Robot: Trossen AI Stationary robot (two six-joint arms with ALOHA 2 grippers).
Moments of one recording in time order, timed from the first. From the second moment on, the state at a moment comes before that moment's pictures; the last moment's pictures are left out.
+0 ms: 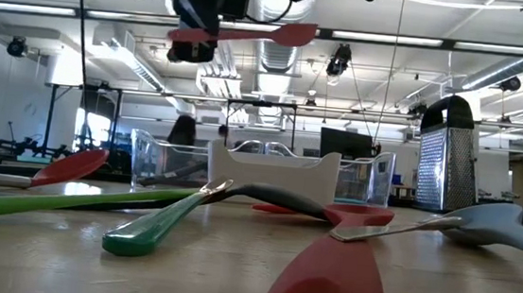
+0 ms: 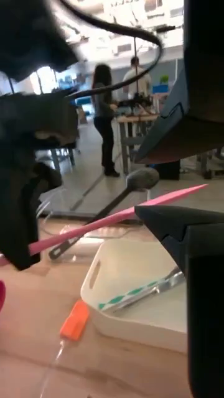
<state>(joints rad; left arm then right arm) 0.30 1.57 1.51 -1.08 0.54 -0.13 0.33 1.72 1.59 -0.71 0.99 -0.45</state>
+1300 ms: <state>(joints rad) 0.33 1.64 1.57 -1.12 0.69 -0.13 0.12 1.83 1.75 -0.95 0.58 -0.31</state>
